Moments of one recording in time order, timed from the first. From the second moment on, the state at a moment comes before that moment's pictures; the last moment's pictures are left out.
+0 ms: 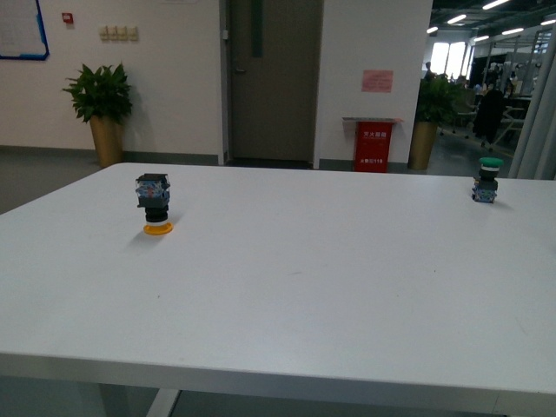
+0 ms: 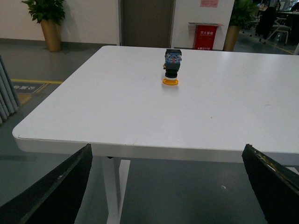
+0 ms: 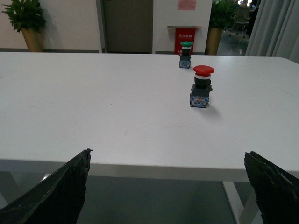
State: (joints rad) left arm 0.00 0.00 0.02 0.00 0.00 0.00; right arm 0.00 0.00 0.01 0.00 0.00 0.00
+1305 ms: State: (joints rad) left arm 0.05 0.66 0.45 -0.05 -0.16 0.13; right arm 0.00 0.00 0.01 0.00 0.00 0.00
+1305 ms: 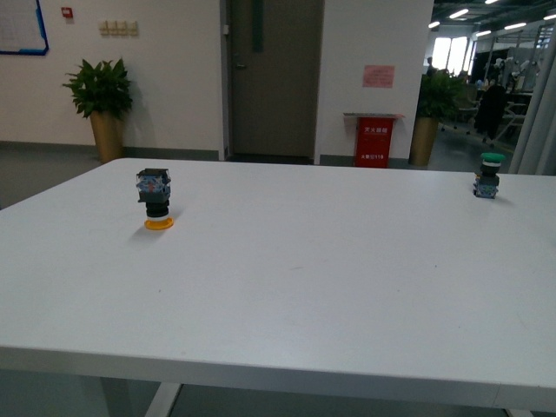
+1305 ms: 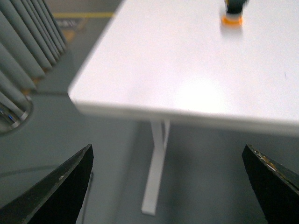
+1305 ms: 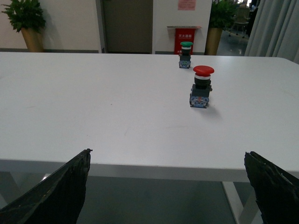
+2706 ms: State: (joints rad) left arm -0.19 2.05 1.71 -0.14 -0.28 -0.03; right arm 0.00 0.00 0.01 0.00 0.00 0.00
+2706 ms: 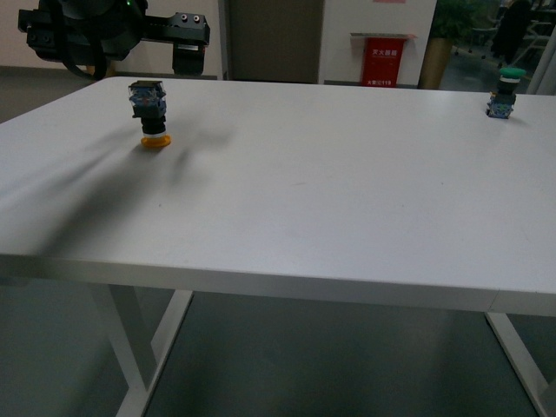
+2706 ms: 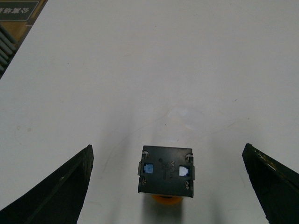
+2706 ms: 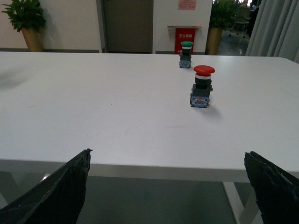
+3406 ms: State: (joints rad) left arm -0.18 2.09 1.69 -0.13 -0.26 -0.05; right arm 0.00 0.00 0.01 0.00 0.00 0.00
